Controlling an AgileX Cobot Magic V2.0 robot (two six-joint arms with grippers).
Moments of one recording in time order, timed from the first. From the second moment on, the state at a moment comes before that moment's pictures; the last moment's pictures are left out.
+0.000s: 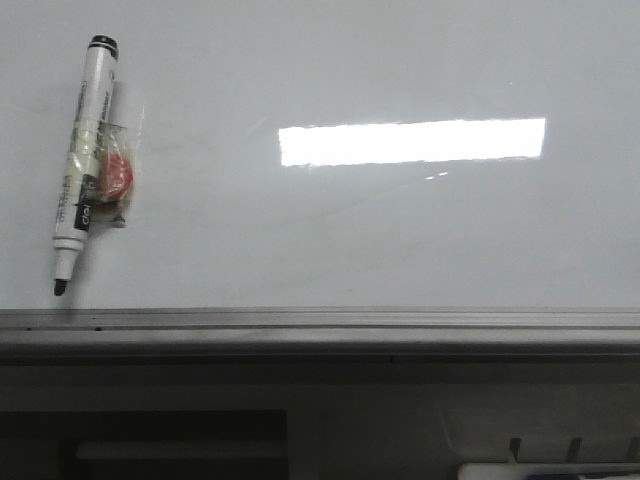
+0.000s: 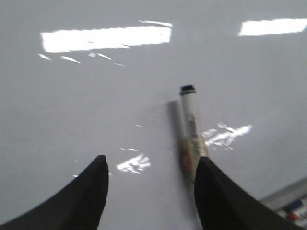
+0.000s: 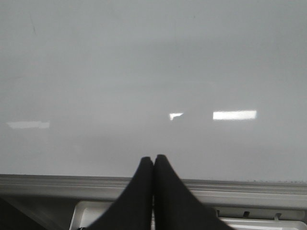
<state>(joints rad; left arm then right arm) -0.51 0.41 -0.30 -0.21 0.17 0.13 -0.02 0.23 -0.25 0.30 0.51 -0.20</state>
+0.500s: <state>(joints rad) -0.77 0.82 -0.30 -0.33 -0.08 0.13 -0.02 0.23 -0.25 0.30 0.51 -0.22</state>
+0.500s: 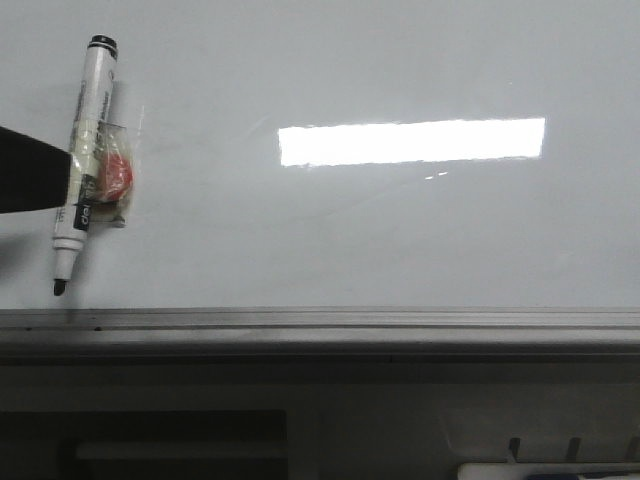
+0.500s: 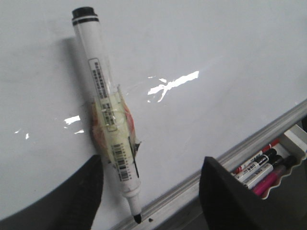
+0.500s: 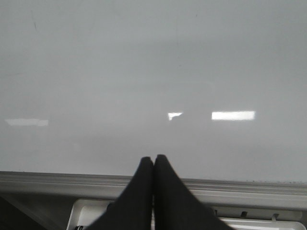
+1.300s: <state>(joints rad) -0.77 1.07 -0.34 -0.45 -0.19 0.13 -0.02 0.23 -0.25 0.30 0.51 -0.22</state>
